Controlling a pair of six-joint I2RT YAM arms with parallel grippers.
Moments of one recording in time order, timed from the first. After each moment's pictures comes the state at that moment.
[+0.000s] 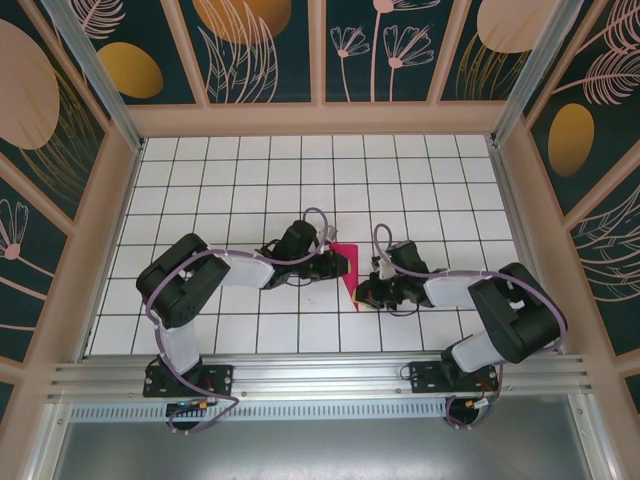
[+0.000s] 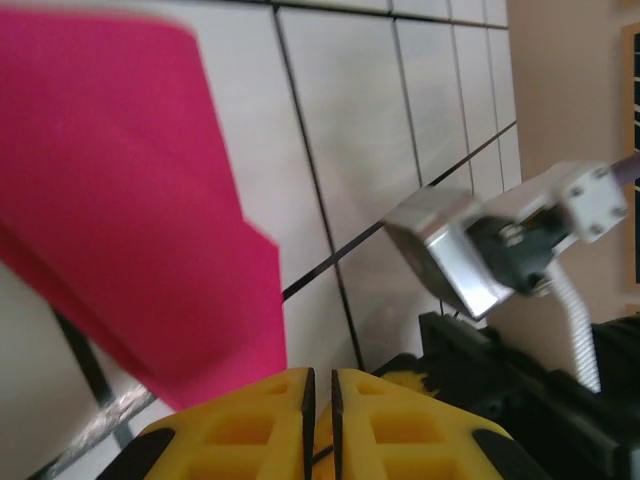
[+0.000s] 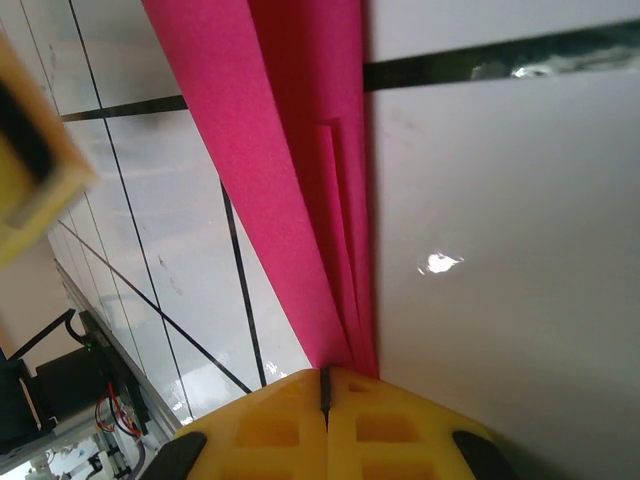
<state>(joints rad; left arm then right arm) -0.77 1.86 0.82 0.40 0.53 -0.91 0.51 1.48 0.41 0.07 -0.66 0.78</state>
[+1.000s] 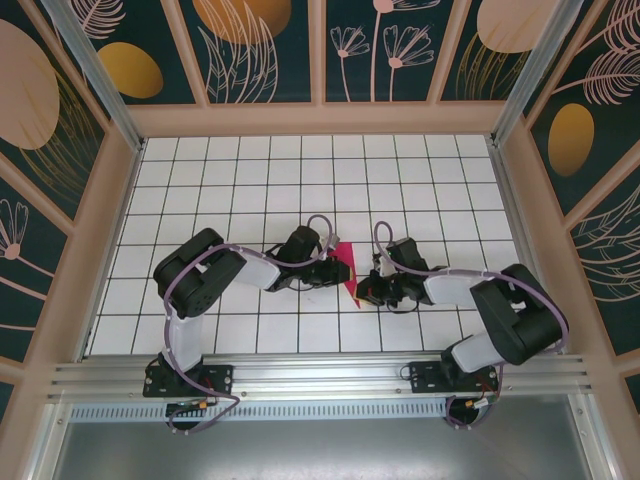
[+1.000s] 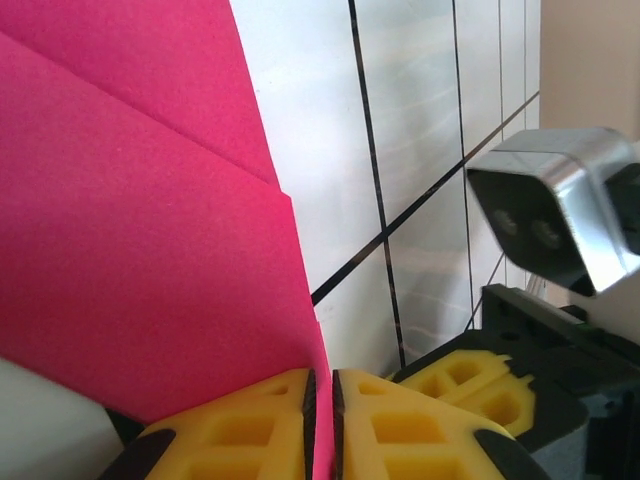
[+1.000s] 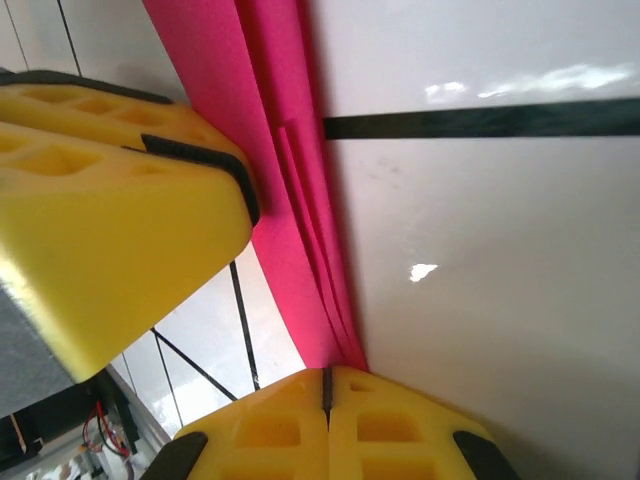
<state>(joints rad) -0.78 1.98 0.85 0.44 0.59 -0.92 0.51 1.44 0.43 0.01 -0.61 0.78</state>
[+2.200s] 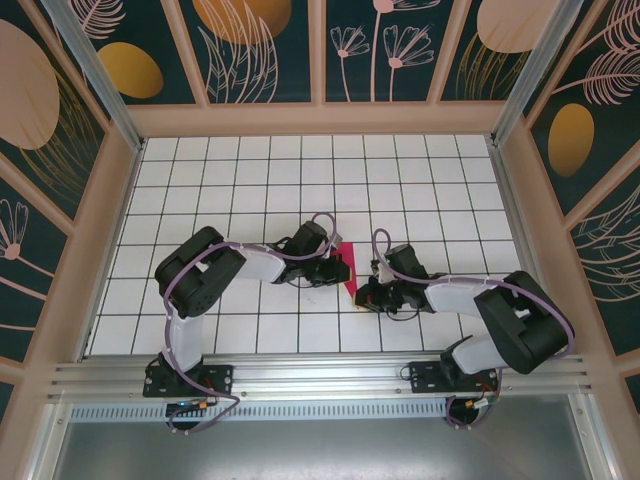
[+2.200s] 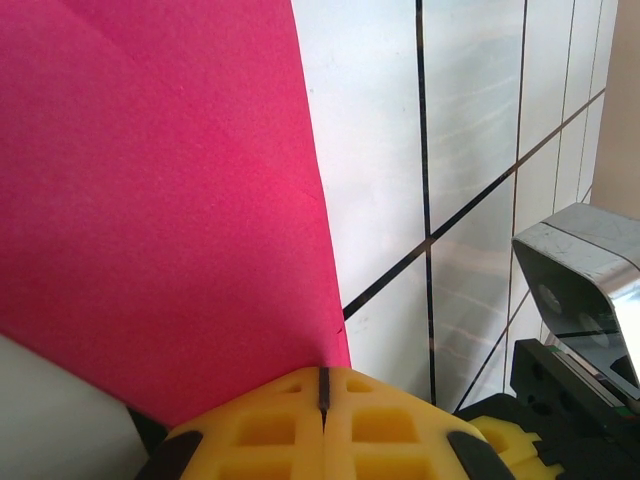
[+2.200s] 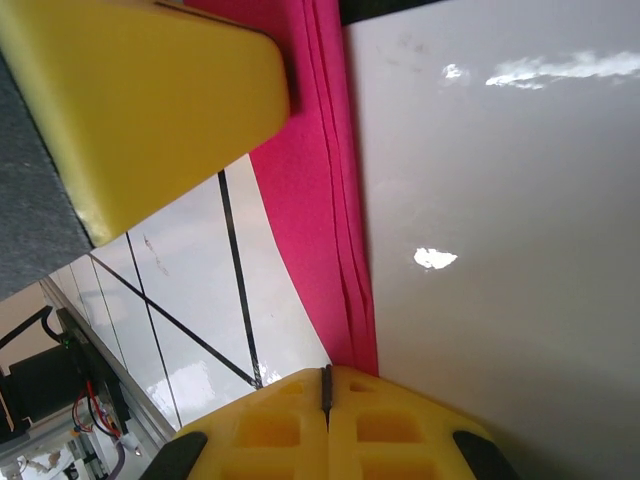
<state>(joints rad) -0.78 1.99 0.94 0.23 0.55 -0.90 0.56 1.41 0.38 0.04 -0.61 0.80</state>
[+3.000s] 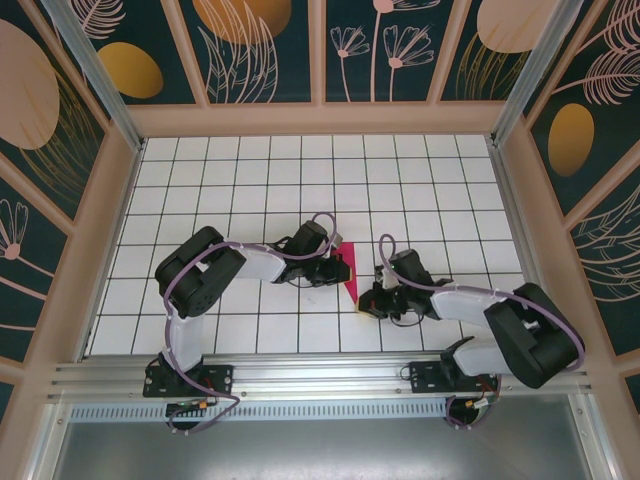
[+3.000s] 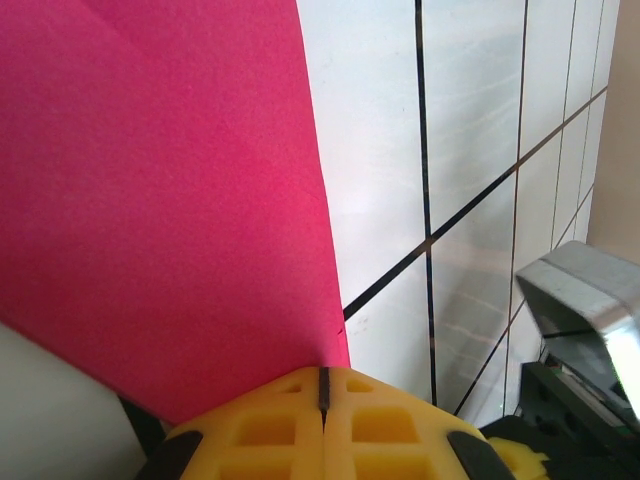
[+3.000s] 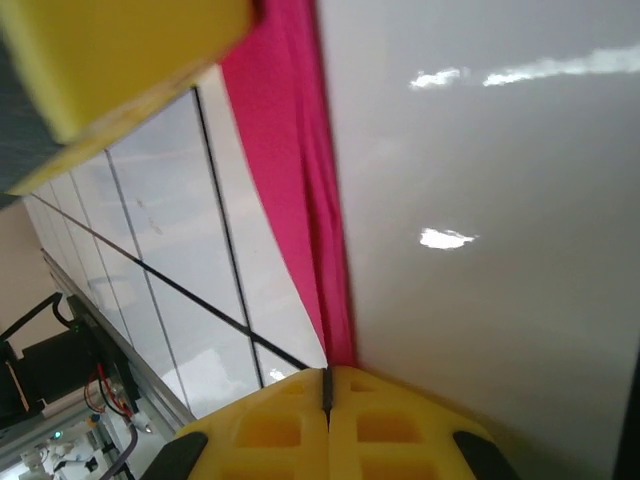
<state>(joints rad) -0.78 1.99 0.95 0.22 0.55 -0.90 0.56 1.31 0.34 -0.02 -0.62 0.84</state>
